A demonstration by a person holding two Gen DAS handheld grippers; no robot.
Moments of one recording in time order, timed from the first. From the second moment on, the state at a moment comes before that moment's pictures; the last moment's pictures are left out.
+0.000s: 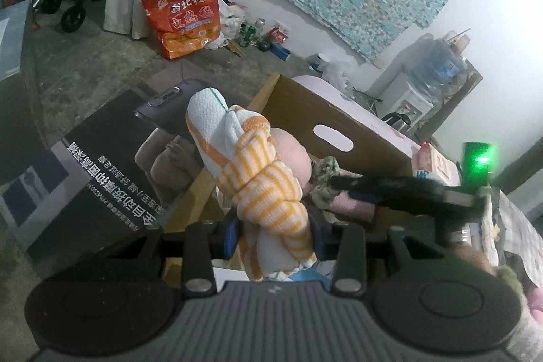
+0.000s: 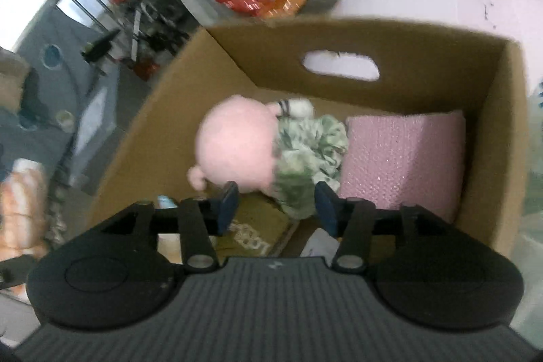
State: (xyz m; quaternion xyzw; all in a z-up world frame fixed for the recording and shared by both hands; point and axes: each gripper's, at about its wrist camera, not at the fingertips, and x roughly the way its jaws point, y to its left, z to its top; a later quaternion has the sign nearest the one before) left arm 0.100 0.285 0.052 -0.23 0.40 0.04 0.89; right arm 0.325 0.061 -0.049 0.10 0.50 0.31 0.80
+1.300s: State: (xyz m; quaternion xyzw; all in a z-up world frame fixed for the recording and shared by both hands) left arm 0.228 0.157 -0.020 -0.14 0.55 -0.06 0.82; right arm 0.110 -0.193 -0.011 0.22 0.38 0.37 0.82
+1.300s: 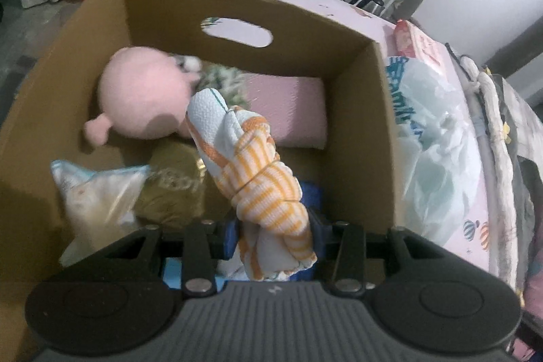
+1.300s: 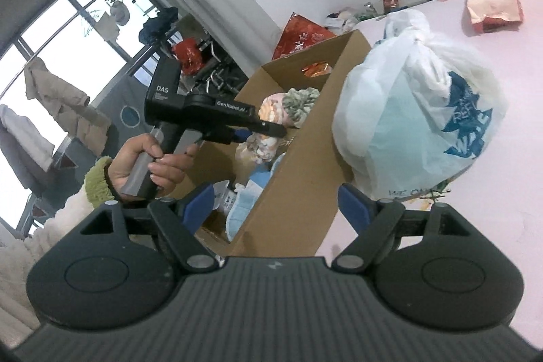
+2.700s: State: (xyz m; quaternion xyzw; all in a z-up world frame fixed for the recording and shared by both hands) left arm 0.049 0.165 0.097 -0.07 0.37 0.05 0.92; right arm 0.074 -0.178 0.013 0.19 0.30 0.30 0.89
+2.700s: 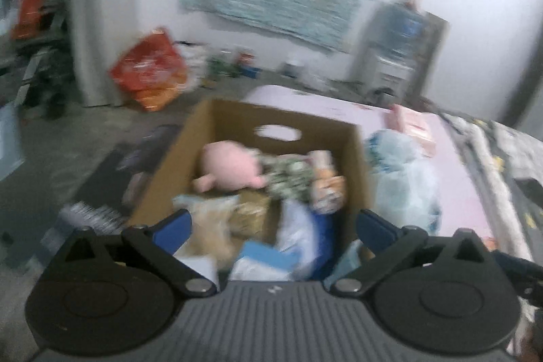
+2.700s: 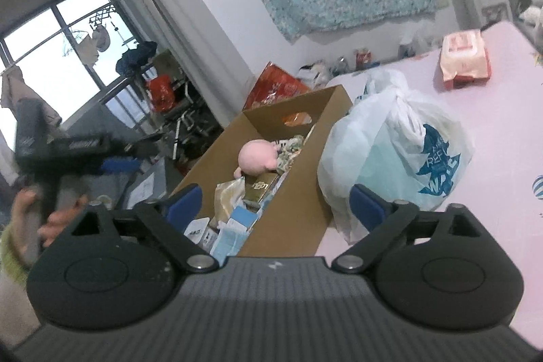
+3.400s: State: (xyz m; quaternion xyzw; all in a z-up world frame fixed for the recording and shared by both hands) left arm -0.045 0.138 0.040 0.01 0.37 0.12 0.92; right arm -0.029 -0.101 0.001 0.00 0.29 0.13 0.95
